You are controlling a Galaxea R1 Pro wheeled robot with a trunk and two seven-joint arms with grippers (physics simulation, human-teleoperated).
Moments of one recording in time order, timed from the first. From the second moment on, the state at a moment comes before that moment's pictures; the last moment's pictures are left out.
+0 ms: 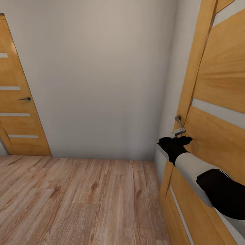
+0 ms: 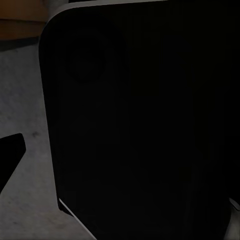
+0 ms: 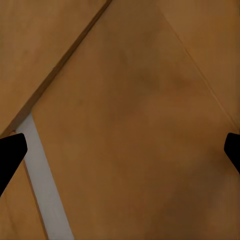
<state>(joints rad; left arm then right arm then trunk) 0.00 -0.03 0.00 -0.04 0.00 -0.01 -0.01 -1.24 -0.01 0.50 -0.26 -0.23 0.63 -0.86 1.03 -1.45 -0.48</state>
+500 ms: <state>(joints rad) 0.00 -0.03 0.00 -0.04 0.00 -0.01 -0.01 -1.24 -0.01 0.50 -0.26 -0.24 0.63 -0.86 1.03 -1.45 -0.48</state>
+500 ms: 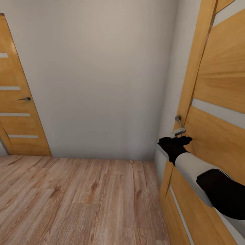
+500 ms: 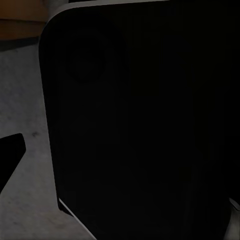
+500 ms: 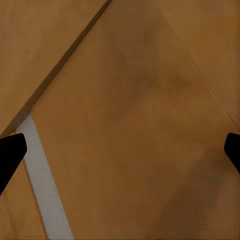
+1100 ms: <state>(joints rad) 0.00 -0.03 0.00 -0.04 0.00 -0.01 -0.01 -1.24 0.17 0.50 -0.26 -0.22 0.65 -0.90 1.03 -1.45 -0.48</state>
